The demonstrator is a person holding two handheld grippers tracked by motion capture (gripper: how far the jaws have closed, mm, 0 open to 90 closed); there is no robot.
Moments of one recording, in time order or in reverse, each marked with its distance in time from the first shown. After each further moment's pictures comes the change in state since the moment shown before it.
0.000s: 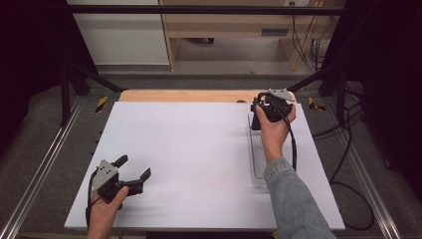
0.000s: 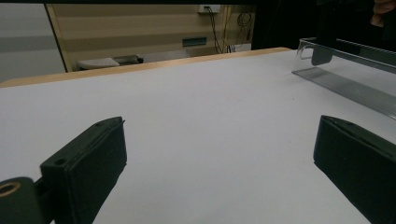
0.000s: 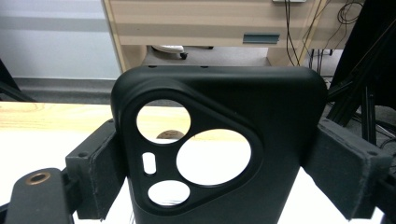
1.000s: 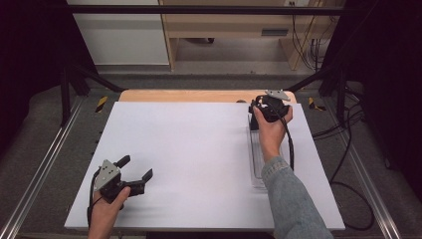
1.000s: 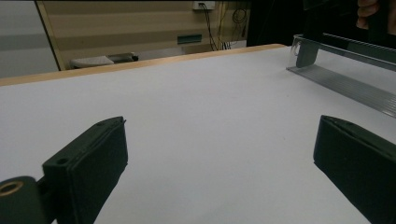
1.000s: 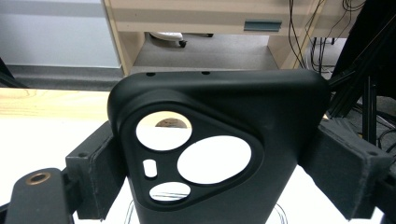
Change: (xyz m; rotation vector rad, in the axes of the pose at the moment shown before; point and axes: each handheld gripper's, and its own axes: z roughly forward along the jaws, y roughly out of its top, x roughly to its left) left arm -0.003 0.000 0.002 0.010 -0.020 0.008; right arm 0.004 -0.007 0.012 0.049 -0.003 -0.011
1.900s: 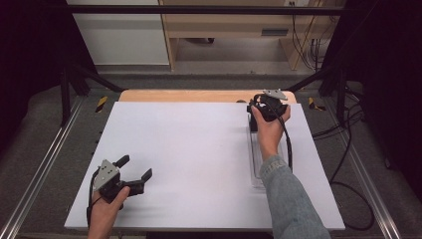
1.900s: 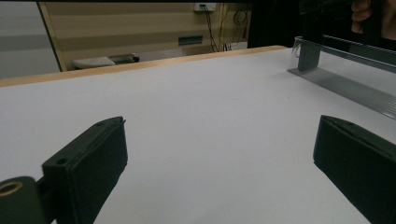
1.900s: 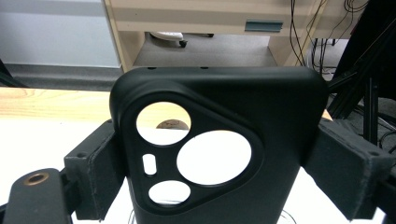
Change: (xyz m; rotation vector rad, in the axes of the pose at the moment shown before) left arm 0.001 0.000 -0.001 -0.007 0.004 -0.007; right arm 0.004 -0.001 0.008 -0.004 -0.001 -0.003
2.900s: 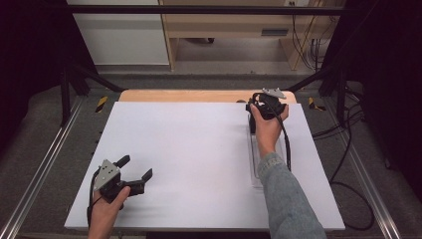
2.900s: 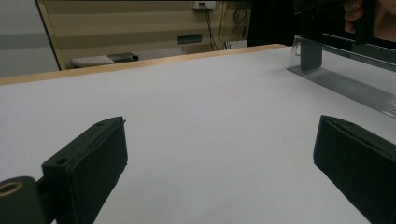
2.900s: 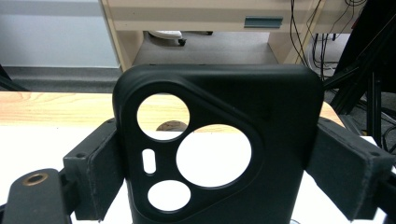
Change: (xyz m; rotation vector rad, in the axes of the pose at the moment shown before) left arm -0.001 0.000 0.001 0.006 -0.002 0.000; right arm 0.002 0.000 0.010 0.012 -0.003 0.018
